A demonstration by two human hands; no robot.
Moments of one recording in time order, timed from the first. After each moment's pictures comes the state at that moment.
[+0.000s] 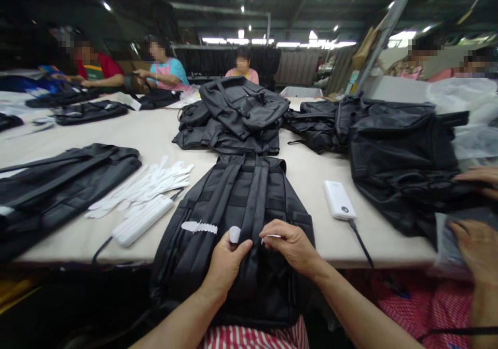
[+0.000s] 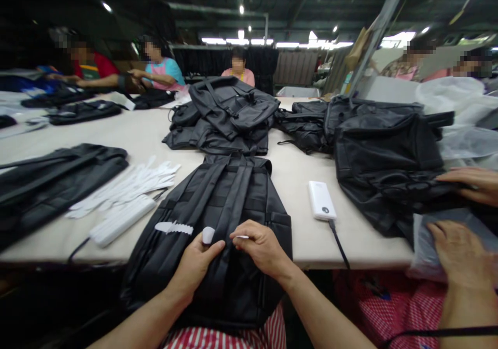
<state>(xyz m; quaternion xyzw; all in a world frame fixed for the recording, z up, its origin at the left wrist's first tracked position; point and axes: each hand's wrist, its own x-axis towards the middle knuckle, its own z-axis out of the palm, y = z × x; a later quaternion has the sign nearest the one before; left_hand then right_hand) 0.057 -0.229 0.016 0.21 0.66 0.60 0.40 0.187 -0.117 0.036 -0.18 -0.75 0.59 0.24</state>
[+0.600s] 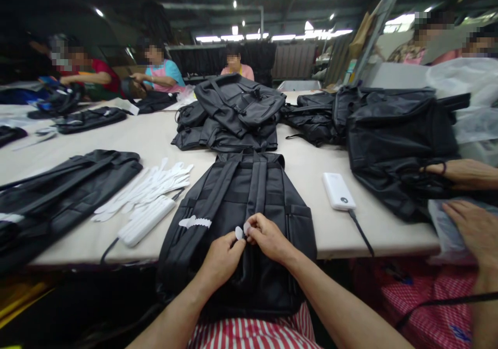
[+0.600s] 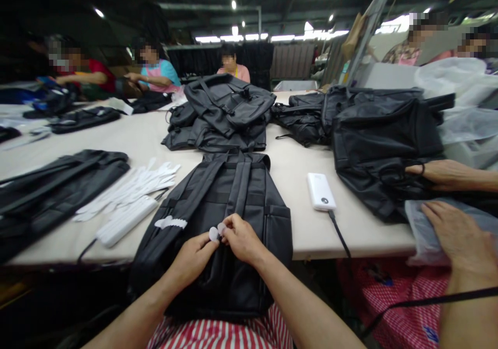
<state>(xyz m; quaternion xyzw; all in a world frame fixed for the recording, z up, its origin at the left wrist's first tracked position) 0.039 -0.239 0.025 0.42 0.75 0.42 0.30 0.143 -0.130 -0.007 -0.26 -0.71 0.63 0.18</state>
